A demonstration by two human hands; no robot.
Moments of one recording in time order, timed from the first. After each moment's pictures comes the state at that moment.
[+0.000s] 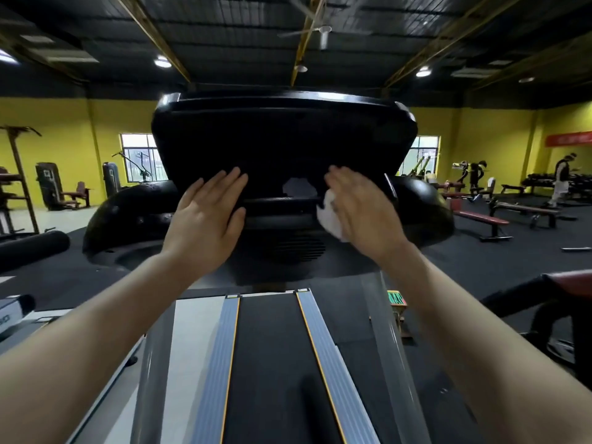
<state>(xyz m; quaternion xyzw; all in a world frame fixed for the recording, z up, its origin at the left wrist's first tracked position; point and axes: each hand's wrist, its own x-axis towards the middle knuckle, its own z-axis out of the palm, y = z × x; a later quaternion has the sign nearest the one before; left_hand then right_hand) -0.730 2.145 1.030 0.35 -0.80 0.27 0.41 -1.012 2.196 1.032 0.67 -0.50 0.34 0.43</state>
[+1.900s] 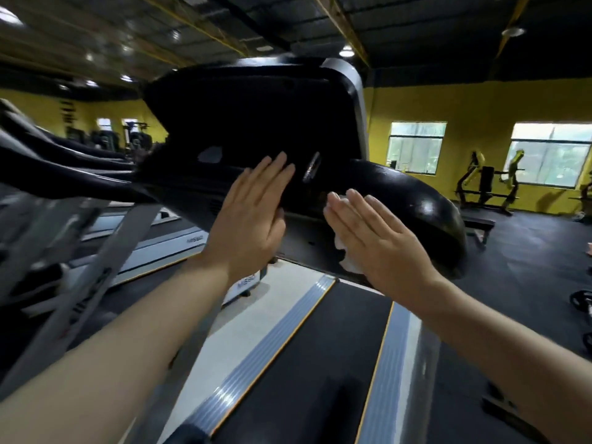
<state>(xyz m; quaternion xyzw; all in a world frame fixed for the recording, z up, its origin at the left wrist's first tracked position) -1.011 2.246 0.991 0.51 -0.70 0.32 0.39 -1.247 2.165 0.973 0.74 -0.19 0.30 0.57</state>
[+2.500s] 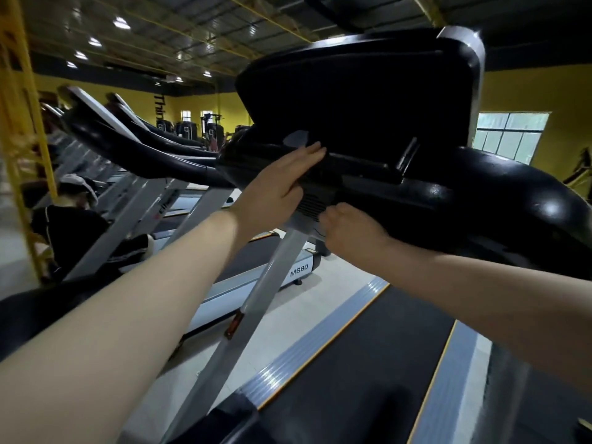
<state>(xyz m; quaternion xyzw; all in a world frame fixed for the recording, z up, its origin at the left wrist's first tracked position) -0.922 2.254 1.004 0.53 -0.73 0.12 0.41 -1.079 2.143 0.964 0.76 -0.08 0.04 0.64</state>
